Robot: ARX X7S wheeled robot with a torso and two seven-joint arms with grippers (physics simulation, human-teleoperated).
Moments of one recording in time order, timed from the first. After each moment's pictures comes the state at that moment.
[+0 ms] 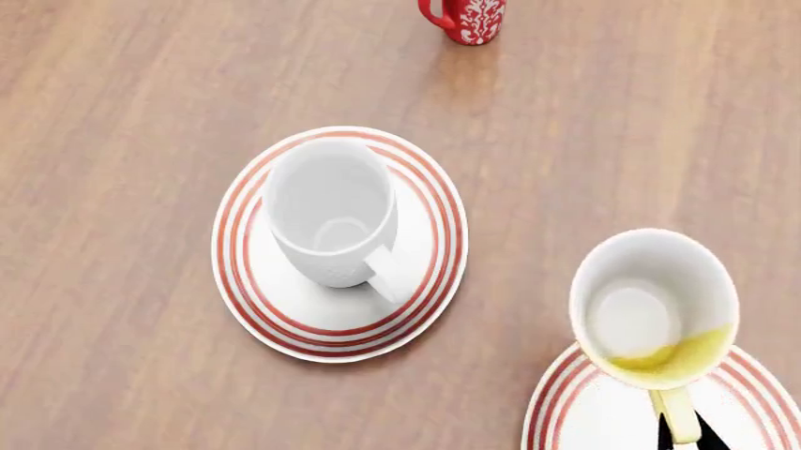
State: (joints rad) left arm -0.01 -0.46 -0.10 0.67 -0.73 -0.22 -0.48; right arm -0.19 0.25 0.34 -0.70 0.19 0.43 -0.26
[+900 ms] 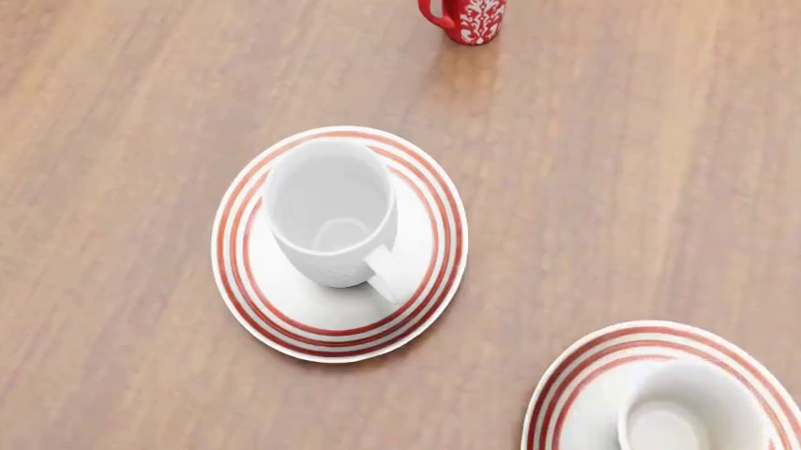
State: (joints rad) left arm 0.00 -0.47 -0.12 0.66 -0.75 -0.22 -0.50; right arm -0.34 0.18 0.40 -0.37 0.22 0.11 -0.32
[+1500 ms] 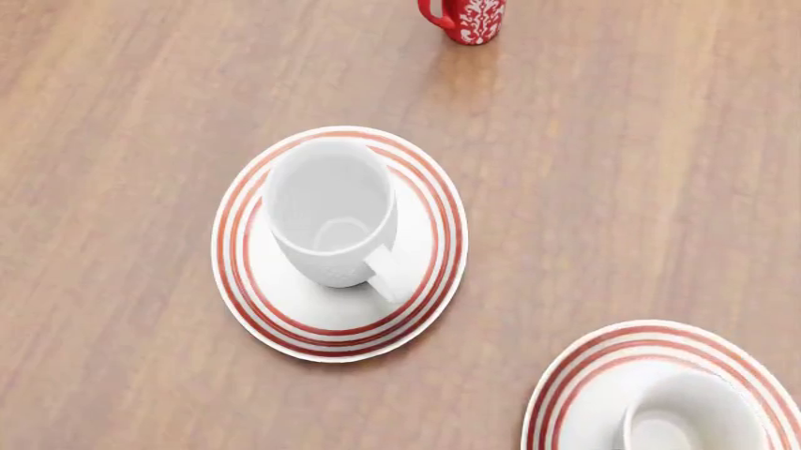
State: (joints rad) left arm 0.00 -0.48 -0.13 0.66 -0.75 -0.22 -0.50; right arm -0.33 0.20 0.38 -0.29 0.24 0.07 -0.30
